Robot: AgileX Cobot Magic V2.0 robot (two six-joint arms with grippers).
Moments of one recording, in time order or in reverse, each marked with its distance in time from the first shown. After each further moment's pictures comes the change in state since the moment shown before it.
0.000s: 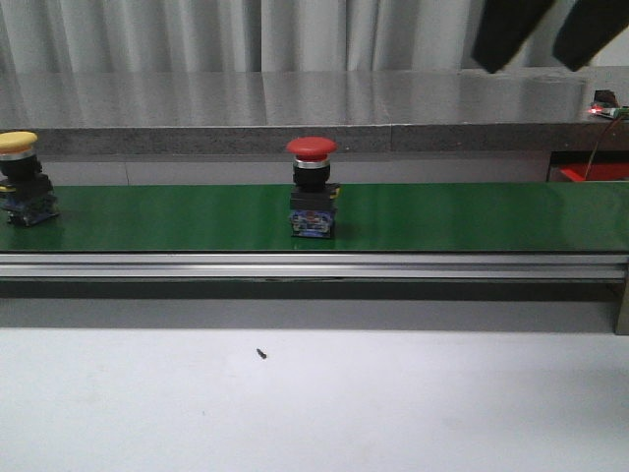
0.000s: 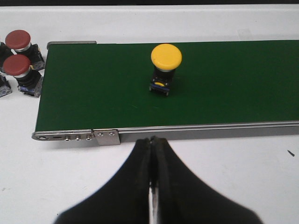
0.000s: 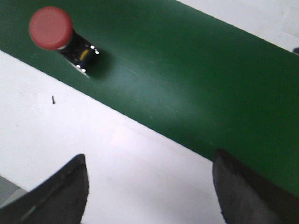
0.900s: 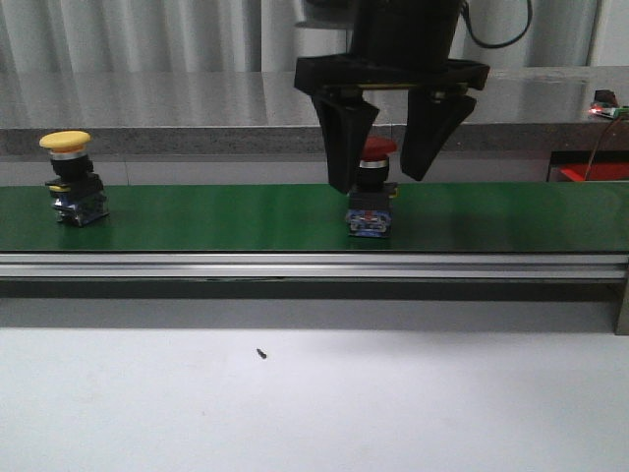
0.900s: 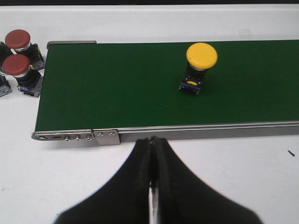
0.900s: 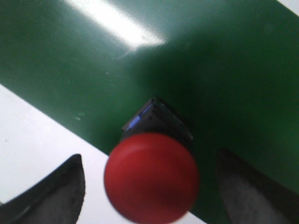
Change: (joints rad) left arm 0.000 0.000 0.002 -0.001 -0.002 0.000; right arm 0.103 0.533 -0.431 -0.004 0.194 -0.001
